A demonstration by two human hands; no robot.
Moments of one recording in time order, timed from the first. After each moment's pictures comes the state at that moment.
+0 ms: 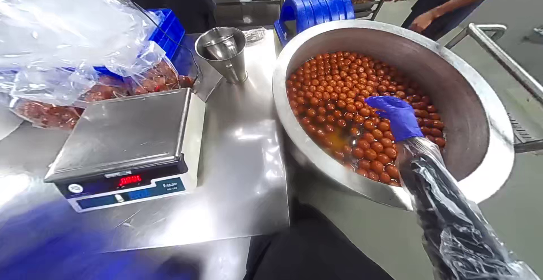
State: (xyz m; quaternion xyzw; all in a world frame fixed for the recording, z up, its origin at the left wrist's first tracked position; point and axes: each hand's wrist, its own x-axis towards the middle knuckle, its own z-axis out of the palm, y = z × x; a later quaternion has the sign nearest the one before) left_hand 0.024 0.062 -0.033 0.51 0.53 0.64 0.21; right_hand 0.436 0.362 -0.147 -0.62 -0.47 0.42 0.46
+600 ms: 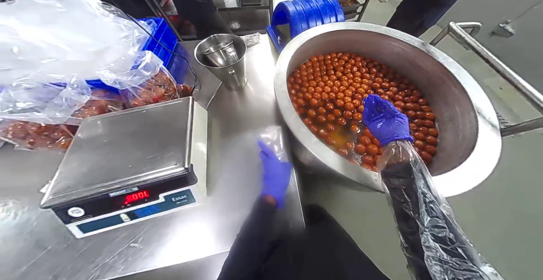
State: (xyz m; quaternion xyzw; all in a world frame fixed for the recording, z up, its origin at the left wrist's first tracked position) left_hand 0.099 0.228 -0.207 0.41 0.80 0.21 0.39; right_hand 0.380 0.335 -0.151 -0.39 -0.10 0.58 0.70
